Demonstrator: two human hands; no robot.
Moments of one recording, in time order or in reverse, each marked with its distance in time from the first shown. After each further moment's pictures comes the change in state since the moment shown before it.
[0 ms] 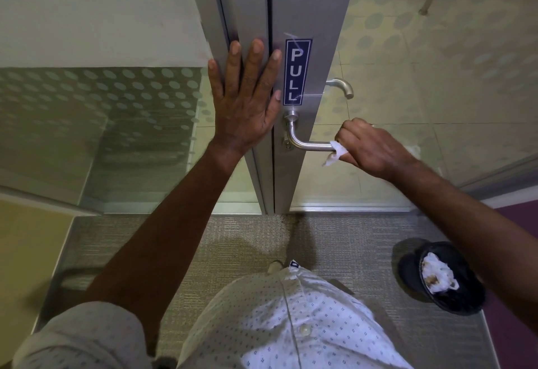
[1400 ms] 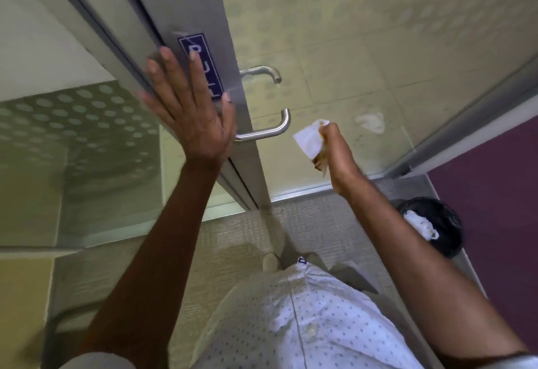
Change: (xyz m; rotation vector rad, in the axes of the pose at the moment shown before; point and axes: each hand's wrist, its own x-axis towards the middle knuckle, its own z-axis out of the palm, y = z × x) left_hand -0.006 0.077 -0.007 -0.011 0.045 -0.224; right_hand -0.047 -0.065 -0.011 1.416 0.422 1.380
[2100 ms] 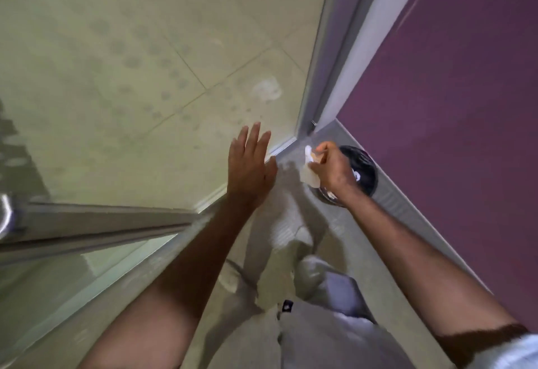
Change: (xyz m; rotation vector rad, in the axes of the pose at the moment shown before) left_hand -0.185 0.388 0.084 -0.593 -1.061 0.382; right_hand 0.059 0.133 -0.378 -0.511 0.436 0.160
